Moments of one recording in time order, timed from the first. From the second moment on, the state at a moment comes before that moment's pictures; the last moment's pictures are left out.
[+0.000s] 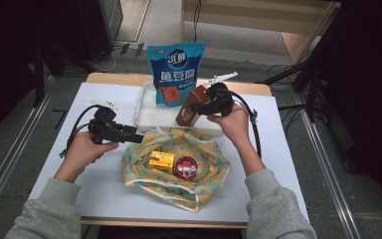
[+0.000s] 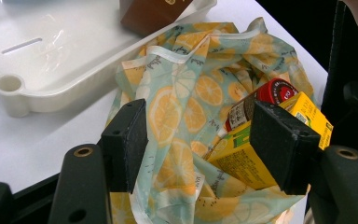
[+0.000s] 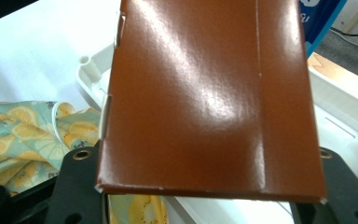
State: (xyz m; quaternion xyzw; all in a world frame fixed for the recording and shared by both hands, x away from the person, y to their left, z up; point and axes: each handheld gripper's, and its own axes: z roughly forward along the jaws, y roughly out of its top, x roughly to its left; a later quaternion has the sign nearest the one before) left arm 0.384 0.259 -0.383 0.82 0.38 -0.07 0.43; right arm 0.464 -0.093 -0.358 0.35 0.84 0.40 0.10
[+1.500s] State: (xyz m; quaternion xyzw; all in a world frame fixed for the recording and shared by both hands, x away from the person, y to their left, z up) left arm 0.384 0.258 -0.384 0.82 0.38 -0.08 0.43; right arm 0.443 -0.141 -0.376 0.35 0.84 0.41 0.08
